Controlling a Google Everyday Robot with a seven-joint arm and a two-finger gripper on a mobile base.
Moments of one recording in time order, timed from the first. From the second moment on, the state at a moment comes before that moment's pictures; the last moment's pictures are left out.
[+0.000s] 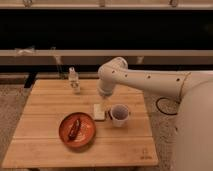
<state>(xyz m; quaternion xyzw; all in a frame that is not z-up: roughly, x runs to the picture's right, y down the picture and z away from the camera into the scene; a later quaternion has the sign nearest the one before) -0.023 0.057 0.805 -0.26 -0.13 -0.08 0.95</state>
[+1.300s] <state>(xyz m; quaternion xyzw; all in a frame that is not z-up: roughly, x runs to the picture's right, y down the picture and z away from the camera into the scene) 0.010 0.110 0.866 -0.32 -0.06 -0.08 0.94</state>
